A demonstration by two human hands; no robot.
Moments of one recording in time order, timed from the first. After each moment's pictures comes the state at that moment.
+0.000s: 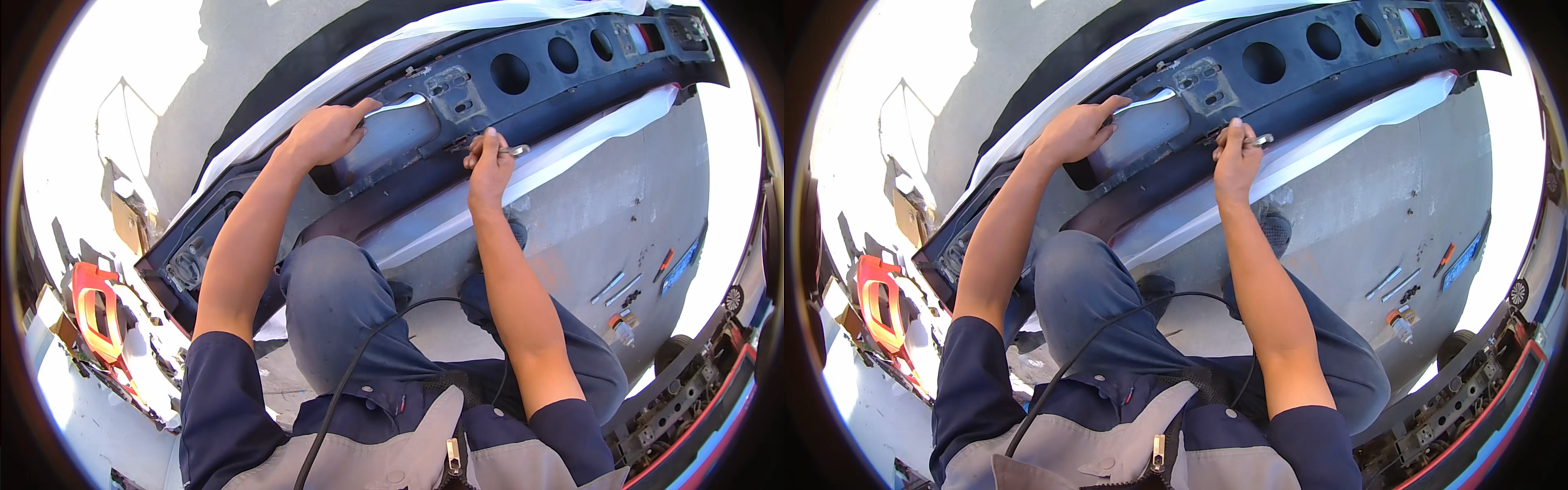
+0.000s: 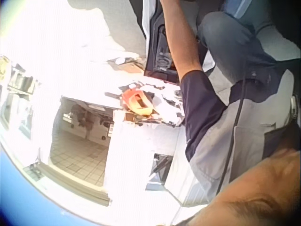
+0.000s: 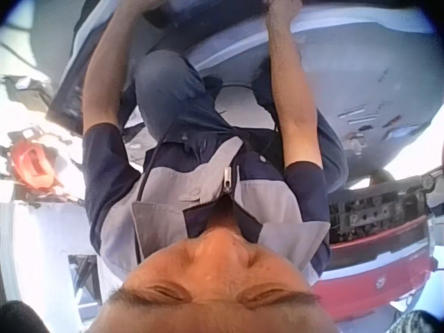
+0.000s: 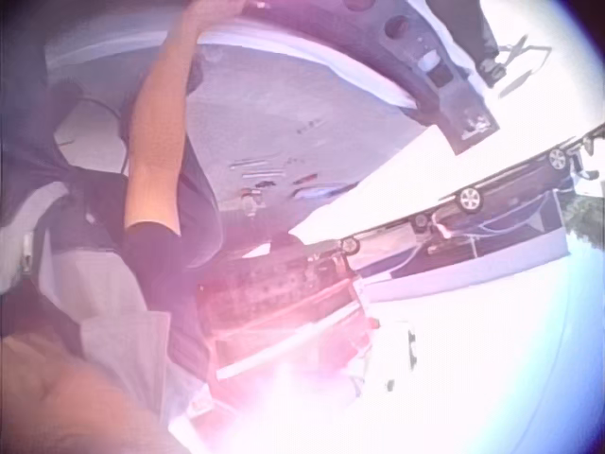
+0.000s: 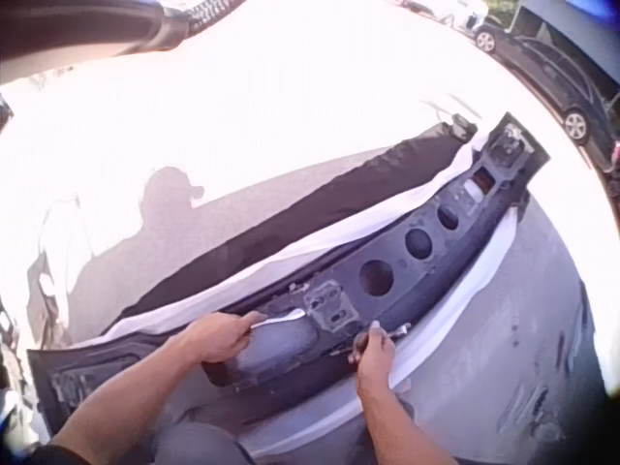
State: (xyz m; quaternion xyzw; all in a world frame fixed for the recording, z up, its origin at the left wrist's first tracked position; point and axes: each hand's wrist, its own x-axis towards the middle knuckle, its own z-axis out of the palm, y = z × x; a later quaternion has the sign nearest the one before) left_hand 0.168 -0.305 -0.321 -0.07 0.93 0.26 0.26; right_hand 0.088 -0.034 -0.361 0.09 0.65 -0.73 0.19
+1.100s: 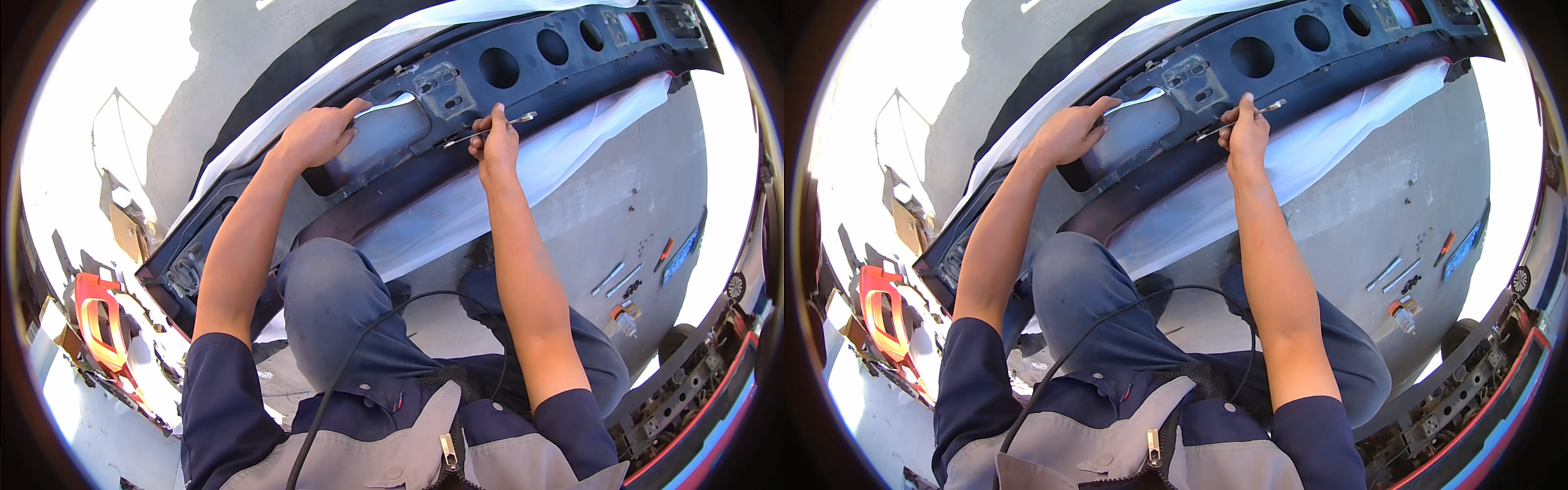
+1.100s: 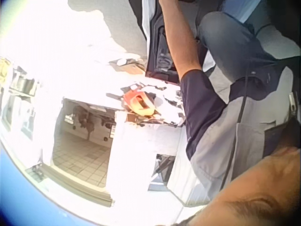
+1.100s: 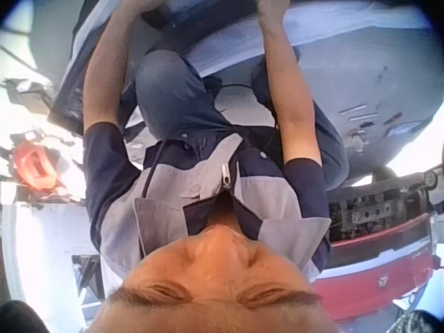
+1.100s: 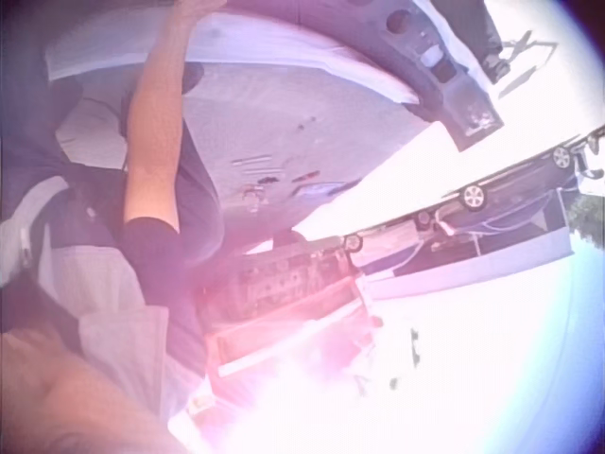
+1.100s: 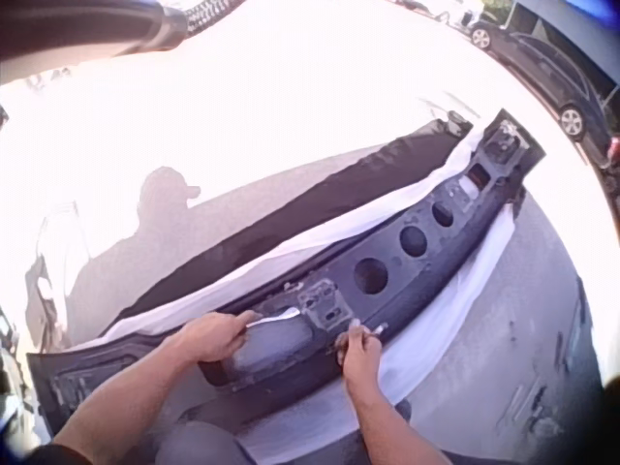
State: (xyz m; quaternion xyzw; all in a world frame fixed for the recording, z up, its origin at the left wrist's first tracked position) left_hand 0.172 -0.309 -0.316 -0.08 0.92 0.29 0.26; right_hand 0.044 -0.047 -0.334 0.25 0.64 -0.67 0.25
